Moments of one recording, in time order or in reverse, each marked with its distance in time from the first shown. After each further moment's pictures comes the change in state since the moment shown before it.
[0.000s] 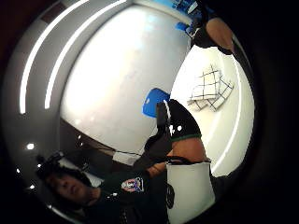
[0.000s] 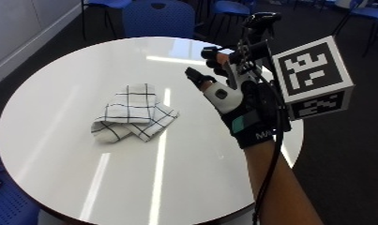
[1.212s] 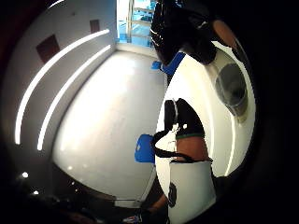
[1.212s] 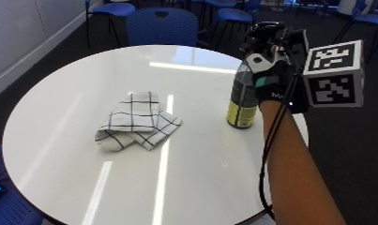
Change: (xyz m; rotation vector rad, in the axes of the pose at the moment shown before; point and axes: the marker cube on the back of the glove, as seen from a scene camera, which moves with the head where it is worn) arm 0.108 -0.075 -0.057 0.358 0.099 0.439
